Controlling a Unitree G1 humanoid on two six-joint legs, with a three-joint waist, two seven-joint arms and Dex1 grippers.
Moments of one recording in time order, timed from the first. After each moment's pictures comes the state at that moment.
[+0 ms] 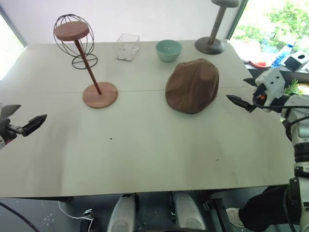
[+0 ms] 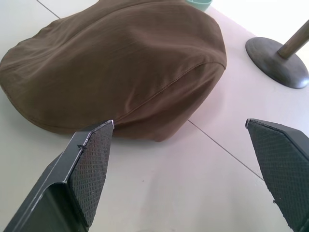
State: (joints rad) left arm 0.04 0.95 0.74 -0.17 -0.51 0.64 -0.79; right arm -0.64 -0.85 -0.13 0.50 0.15 0.09 0.92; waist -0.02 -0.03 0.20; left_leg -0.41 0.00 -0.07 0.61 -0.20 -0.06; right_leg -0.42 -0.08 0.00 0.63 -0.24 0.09
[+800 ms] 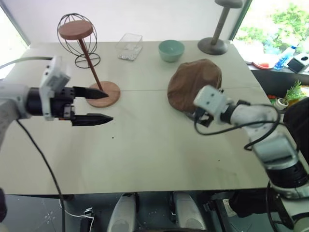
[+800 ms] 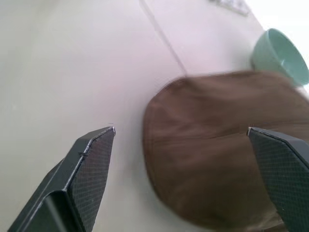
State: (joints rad) left arm -0.61 1.07 0.09 -0.17 -0.76 0.79 -1.25; right arm -0.49 -0.75 0.27 -0.40 -0.14 0.67 0.63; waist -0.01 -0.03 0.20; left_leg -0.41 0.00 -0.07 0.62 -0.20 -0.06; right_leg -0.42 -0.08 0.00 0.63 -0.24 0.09
